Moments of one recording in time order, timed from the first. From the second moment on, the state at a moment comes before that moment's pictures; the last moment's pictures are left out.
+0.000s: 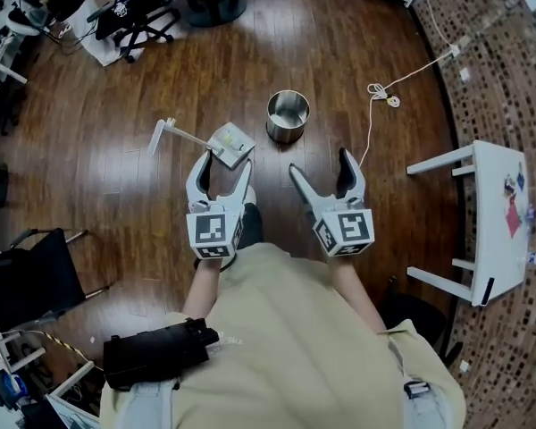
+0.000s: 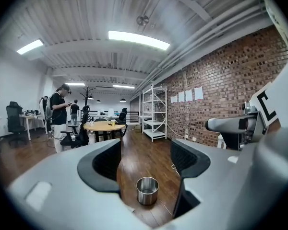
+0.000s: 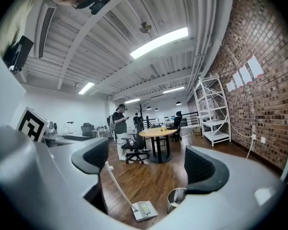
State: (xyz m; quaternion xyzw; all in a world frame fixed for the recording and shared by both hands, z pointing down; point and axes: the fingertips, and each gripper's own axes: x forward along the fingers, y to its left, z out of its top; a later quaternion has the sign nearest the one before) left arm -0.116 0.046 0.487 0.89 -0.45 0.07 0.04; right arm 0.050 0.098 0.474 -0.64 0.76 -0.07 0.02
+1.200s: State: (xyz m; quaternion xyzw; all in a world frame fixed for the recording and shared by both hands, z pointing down) left arm -0.269 -0.181 0.572 0.82 -0.46 0.33 0.07; right arm -0.021 -0.175 0.477 -0.53 0.84 -0.10 -0.04
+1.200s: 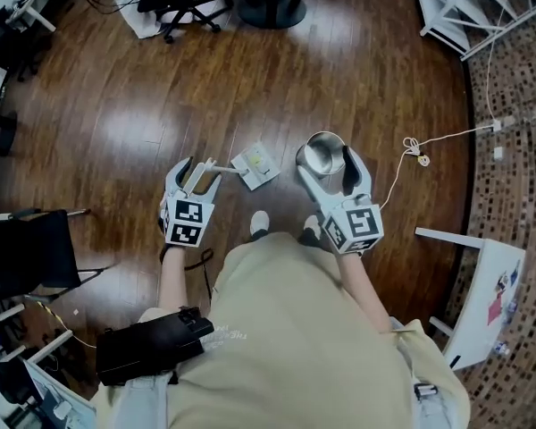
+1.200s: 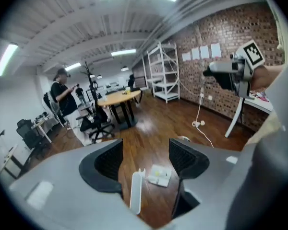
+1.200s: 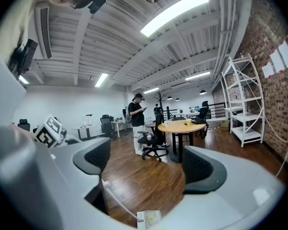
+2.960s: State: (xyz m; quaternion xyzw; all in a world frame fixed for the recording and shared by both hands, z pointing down) left arm -0.259 -0.197 0.723 0.73 -0.30 0.60 0.13; right arm 0.041 -0.201 0.498 -0.50 0.85 -0.14 -0.04
